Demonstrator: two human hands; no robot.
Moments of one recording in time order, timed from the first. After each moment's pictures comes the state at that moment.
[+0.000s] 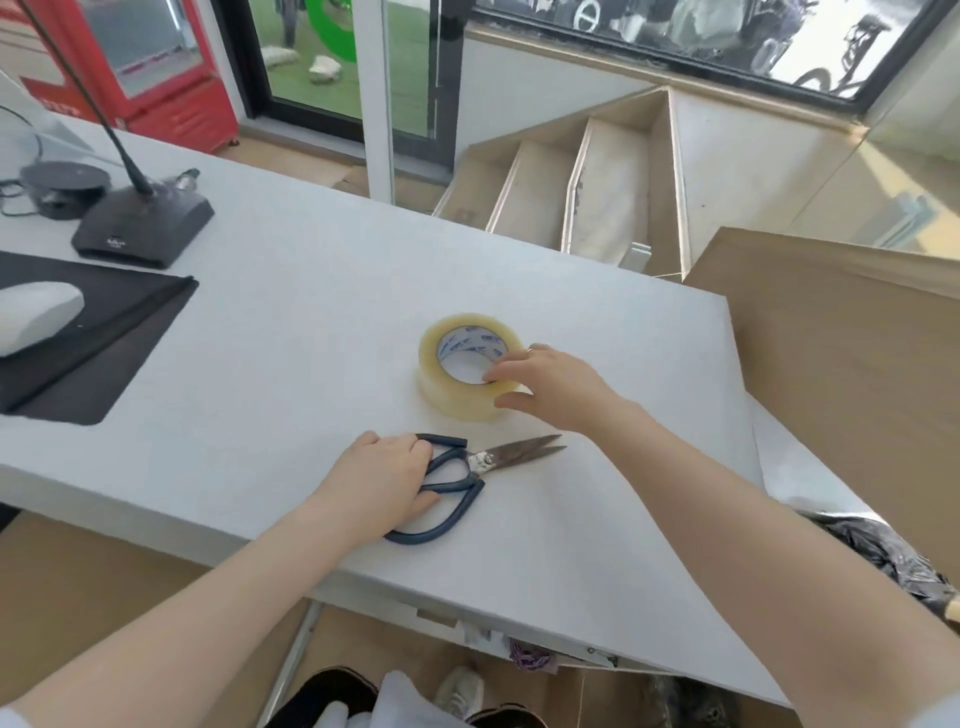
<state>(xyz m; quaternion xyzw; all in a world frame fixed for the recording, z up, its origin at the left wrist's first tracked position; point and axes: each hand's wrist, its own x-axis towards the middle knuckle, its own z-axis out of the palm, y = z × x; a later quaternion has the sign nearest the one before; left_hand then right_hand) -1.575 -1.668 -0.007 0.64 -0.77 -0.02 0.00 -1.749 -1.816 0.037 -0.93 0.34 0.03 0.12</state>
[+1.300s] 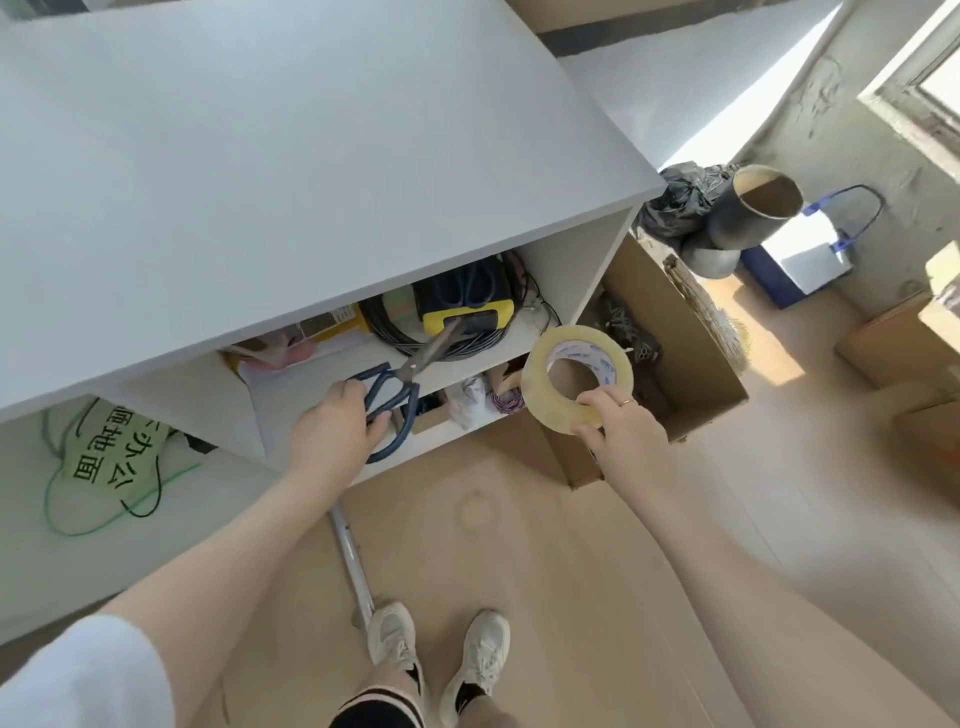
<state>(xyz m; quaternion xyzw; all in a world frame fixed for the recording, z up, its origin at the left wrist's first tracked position) -1.557 -1.522 -0.141 0.58 -0.81 -0.10 0.05 -1.835 -1.406 -0.129 -0.56 0.81 -0.11 0.14</state>
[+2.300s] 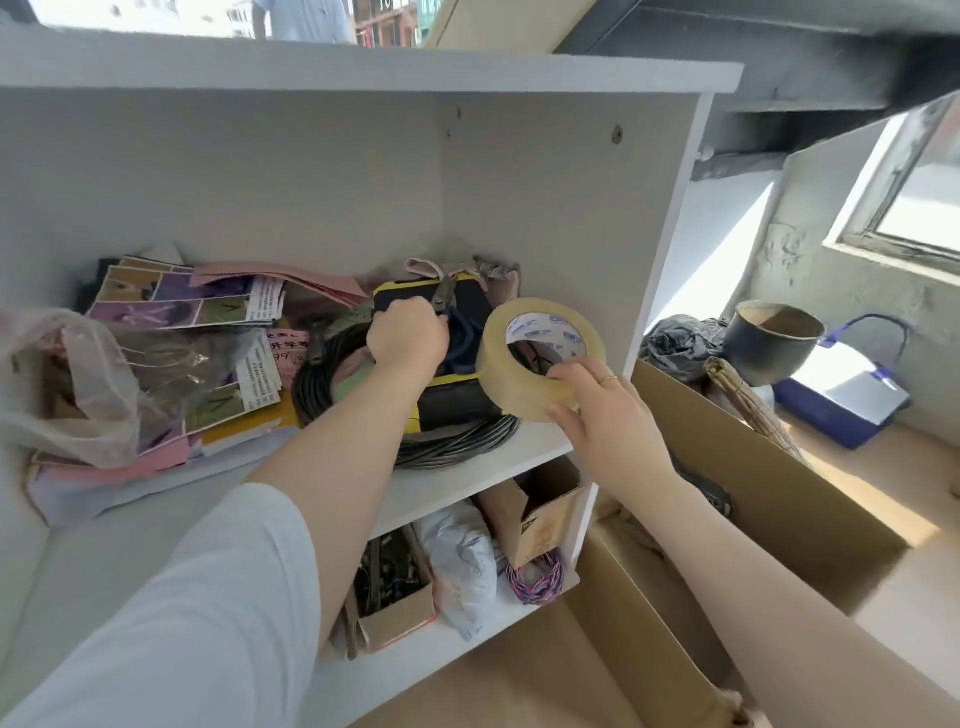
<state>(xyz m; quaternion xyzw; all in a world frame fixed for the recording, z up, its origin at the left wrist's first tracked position) -1.740 -1.731 -0.278 0.62 -0.75 -0.03 0.21 -1.872 -1.556 -0.314 -0.65 0.70 -0.29 -0.08</state>
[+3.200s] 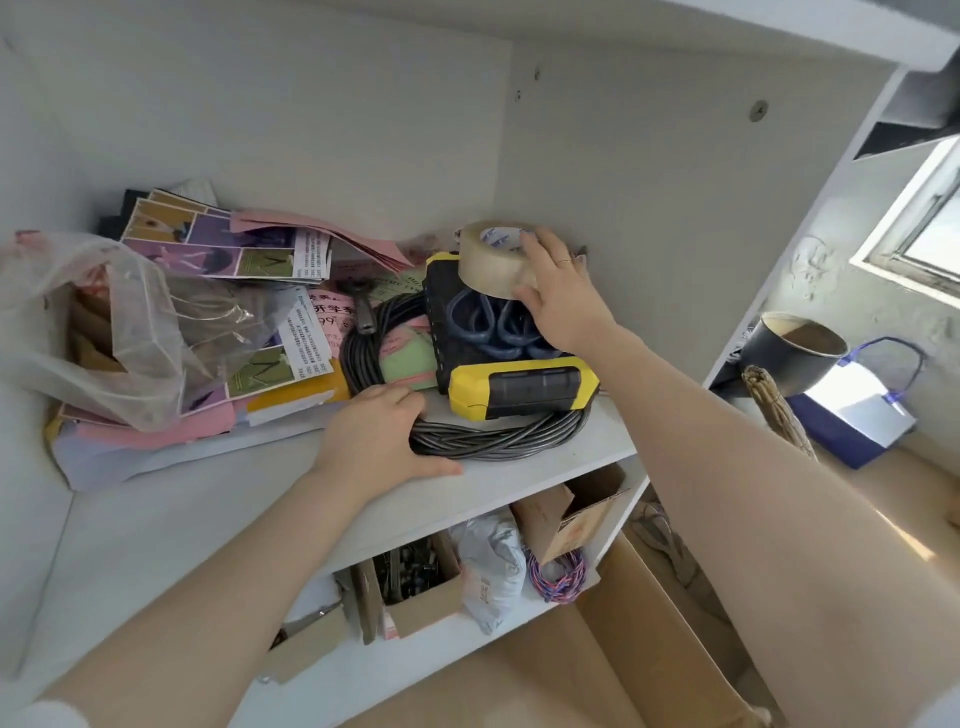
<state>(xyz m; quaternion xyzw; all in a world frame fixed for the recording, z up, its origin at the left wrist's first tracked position) -1.607 -1.707 -0.374 0.41 -0.89 0.02 0.21 -1.838 -1.730 -0.287 -0.68 0.70 -0.22 -0.04</state>
